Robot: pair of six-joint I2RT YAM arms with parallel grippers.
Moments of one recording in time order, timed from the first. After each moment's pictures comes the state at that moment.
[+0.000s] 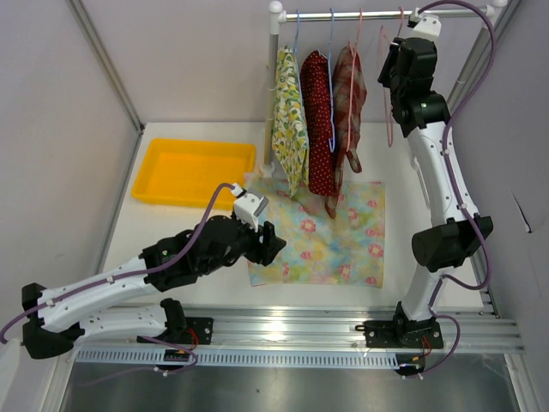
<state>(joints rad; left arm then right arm) -1.15 0.91 0.94 -0.43 -0.30 -0.40 0.21 1.86 2.21 -0.46 0.35 0.18</state>
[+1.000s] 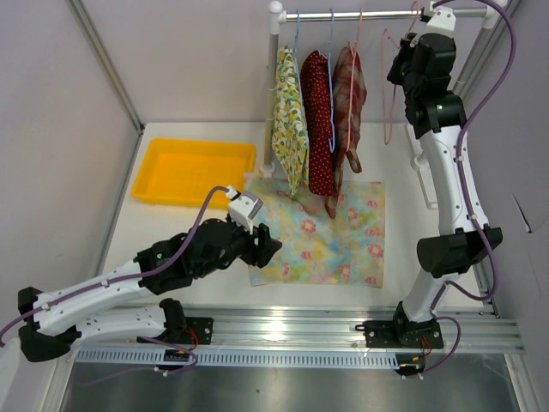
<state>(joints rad) -1.15 0.86 0.91 -0.44 -0.31 -0.40 0.18 1.80 2.22 -0.50 0.25 0.17</state>
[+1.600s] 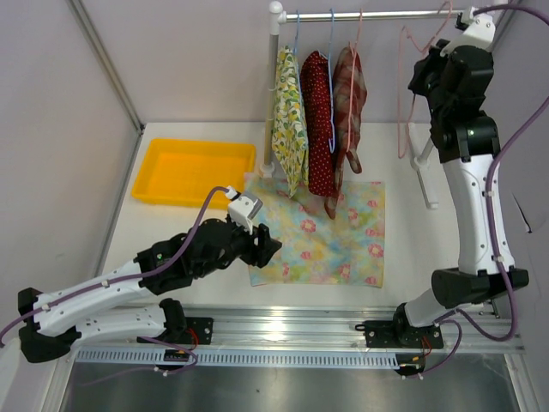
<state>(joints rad) -1.14 0.86 0.90 -0.43 -0.31 -0.39 0.16 1.57 2.10 -0.52 0.23 0.22</state>
